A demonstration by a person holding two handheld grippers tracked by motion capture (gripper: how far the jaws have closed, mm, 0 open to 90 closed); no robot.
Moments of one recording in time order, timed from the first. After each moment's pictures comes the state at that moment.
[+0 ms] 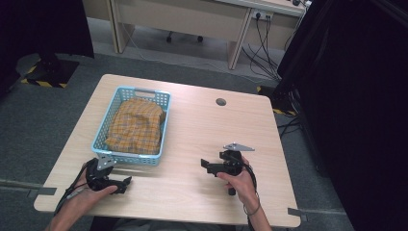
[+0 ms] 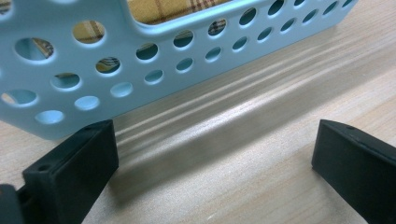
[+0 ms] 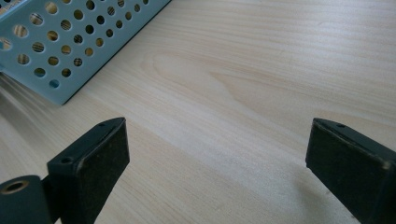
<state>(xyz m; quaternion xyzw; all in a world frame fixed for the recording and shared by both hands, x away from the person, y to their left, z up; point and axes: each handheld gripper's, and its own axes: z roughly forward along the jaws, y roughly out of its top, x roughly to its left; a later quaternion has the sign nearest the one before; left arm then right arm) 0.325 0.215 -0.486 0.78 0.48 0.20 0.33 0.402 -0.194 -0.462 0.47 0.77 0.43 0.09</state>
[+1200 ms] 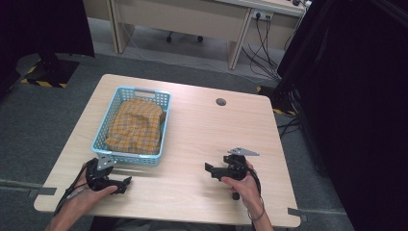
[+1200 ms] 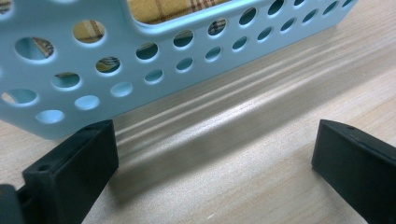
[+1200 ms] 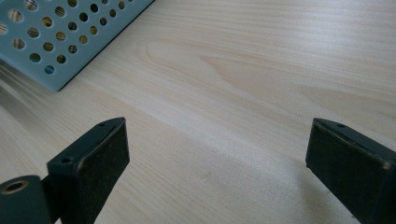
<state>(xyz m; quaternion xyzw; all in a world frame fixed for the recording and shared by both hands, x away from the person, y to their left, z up) 0.325 0.215 -0.486 0.78 0.48 0.20 0.33 0.390 -0.208 -0.465 0.47 0.76 0.42 0.10</state>
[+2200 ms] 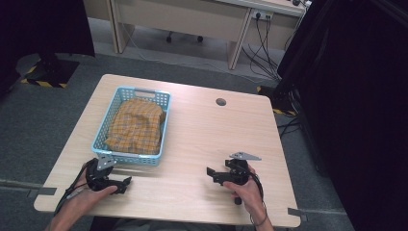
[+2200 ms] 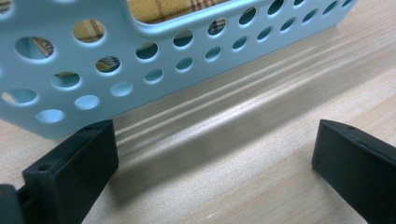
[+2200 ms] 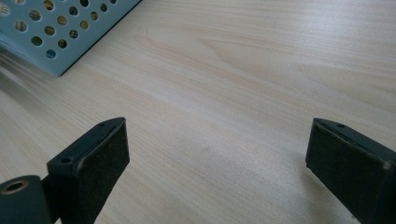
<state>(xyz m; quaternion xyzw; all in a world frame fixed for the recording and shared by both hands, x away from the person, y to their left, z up) 0.324 0.215 -0.486 0.78 0.48 0.20 0.33 0.378 -0.215 -0.470 0.48 0.77 0.42 0.09</state>
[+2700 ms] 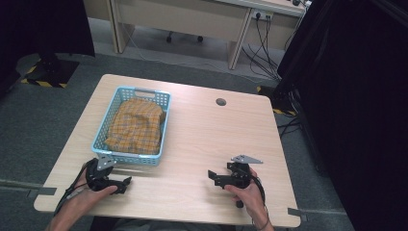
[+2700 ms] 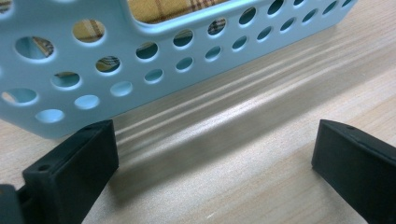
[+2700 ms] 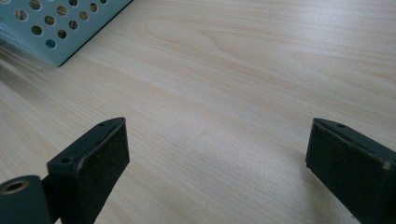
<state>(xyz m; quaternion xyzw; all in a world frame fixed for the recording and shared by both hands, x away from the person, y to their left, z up) 0.324 0.215 -0.486 0.78 0.48 0.20 0.33 0.369 -0.219 -0.471 0.48 0.77 0.42 0.10</state>
